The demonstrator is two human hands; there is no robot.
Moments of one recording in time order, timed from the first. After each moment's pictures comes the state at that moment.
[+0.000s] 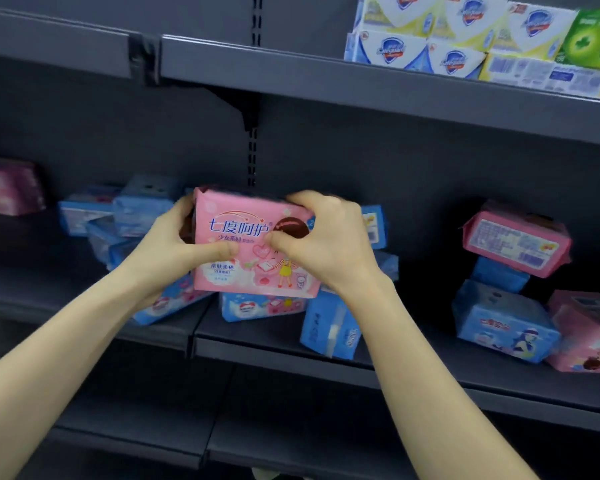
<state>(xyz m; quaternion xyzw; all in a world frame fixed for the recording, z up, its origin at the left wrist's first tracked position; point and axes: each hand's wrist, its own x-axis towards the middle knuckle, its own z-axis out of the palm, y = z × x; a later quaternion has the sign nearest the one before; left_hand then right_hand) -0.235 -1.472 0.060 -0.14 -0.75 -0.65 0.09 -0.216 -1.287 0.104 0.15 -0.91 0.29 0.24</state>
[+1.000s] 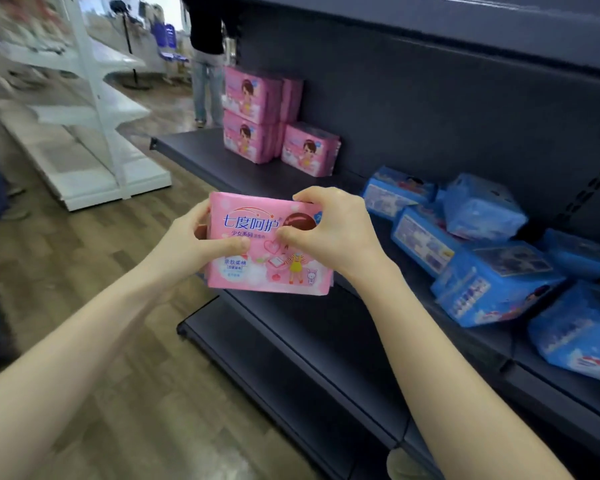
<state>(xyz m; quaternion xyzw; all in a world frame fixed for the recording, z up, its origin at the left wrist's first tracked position) -0.085 -1.845 0.006 0.12 -0.73 -0.64 0.19 -0.174 -1.684 0.061 0.36 -0.88 0.30 0.05</state>
